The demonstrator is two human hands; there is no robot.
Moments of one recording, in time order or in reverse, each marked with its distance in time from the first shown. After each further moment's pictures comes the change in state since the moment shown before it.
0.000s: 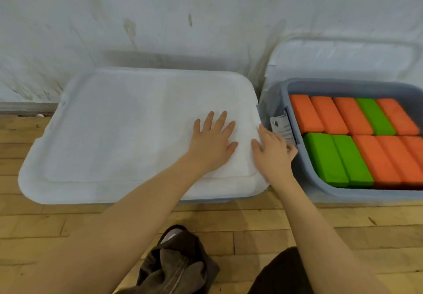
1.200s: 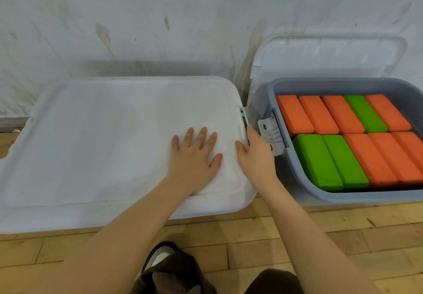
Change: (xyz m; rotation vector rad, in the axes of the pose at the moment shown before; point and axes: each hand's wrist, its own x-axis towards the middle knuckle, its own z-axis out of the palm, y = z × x) left_hand 0.000 0.002 0.034 0.001 0.057 -0.075; right_hand 0.020 0.004 0.017 0.302 0.045 -0.063
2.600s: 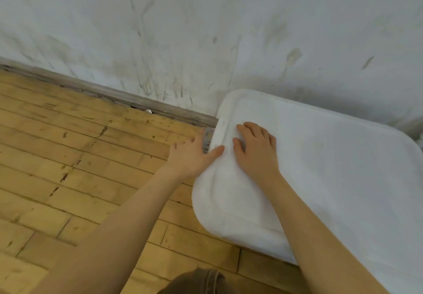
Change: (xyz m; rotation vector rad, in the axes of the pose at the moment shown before) left_hand -0.101 -0.372 -0.026 -0.507 -0.120 -0.529; right_hand -0.003 -0.294 0.251 -0.331 -0.174 -0.492
